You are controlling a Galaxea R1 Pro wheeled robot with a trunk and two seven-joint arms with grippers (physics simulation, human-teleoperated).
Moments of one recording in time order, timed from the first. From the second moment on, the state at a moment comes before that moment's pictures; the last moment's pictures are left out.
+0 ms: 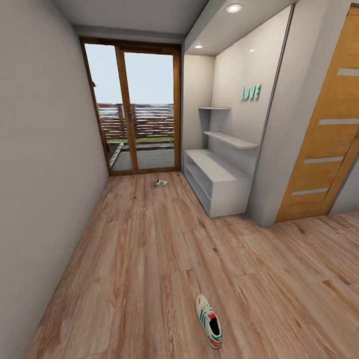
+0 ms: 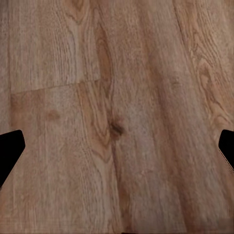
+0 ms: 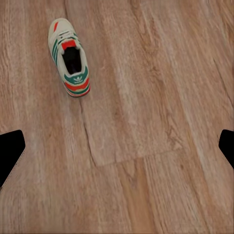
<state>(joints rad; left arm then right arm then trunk) -0.09 0.06 0.03 -0.38 0.03 -0.30 -0.01 -0.02 -0.10 0.00 -0.61 -0.01 -0.19 0.00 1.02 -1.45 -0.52</state>
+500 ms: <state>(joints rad) -0.09 0.06 0.03 -0.38 0.03 -0.30 -0.01 -0.02 -0.10 0.00 -0.61 -0.02 -0.19 0.01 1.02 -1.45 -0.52</state>
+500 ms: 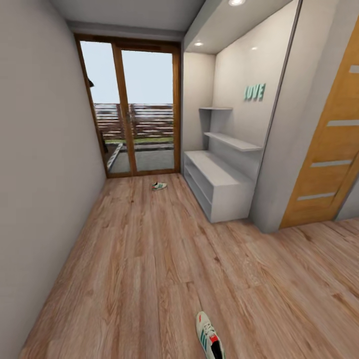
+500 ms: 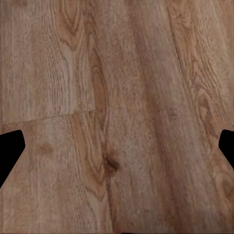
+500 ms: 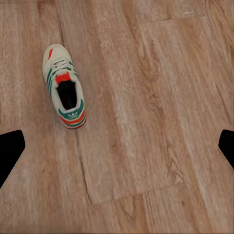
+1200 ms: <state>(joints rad) -0.18 0.06 0.03 -0.45 0.02 -0.28 0.00 -0.03 -0.10 0.00 -0.80 -0.01 -0.18 0.01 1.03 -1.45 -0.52</state>
